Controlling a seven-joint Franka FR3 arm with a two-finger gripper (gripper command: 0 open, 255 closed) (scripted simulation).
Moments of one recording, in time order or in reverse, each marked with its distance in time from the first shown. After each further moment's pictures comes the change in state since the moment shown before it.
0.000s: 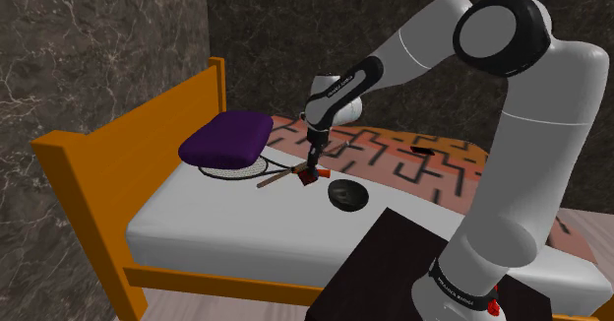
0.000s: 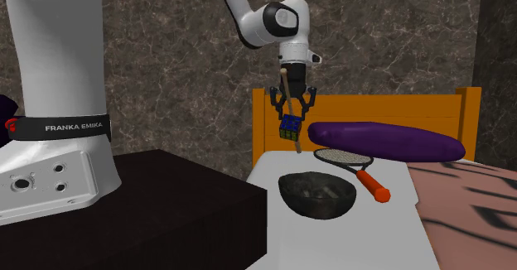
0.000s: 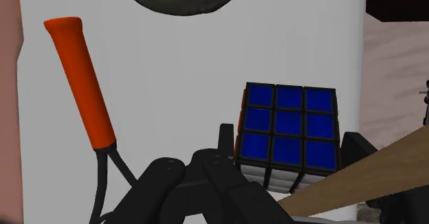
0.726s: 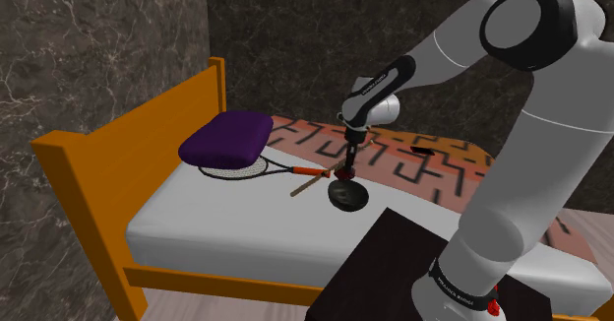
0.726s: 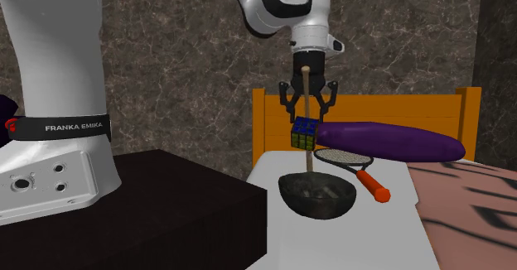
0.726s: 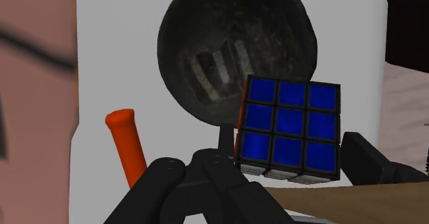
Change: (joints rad) arm -0.147 -0.131 -0.113 -0.170 -0.011 0.039 -0.252
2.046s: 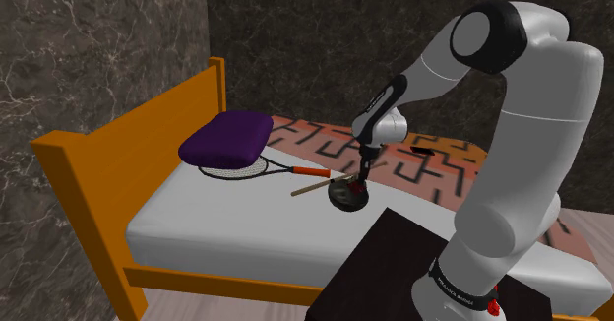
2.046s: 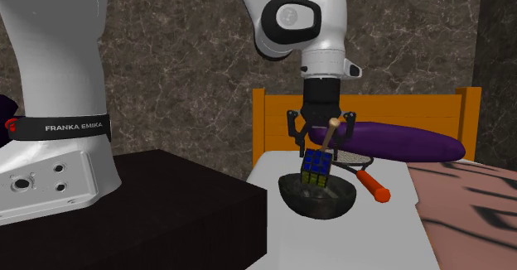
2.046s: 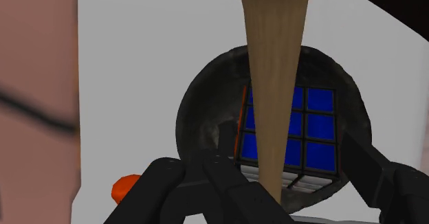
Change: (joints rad) arm -0.097 0.153 -0.048 -0.035 0.085 0.181 -0.219
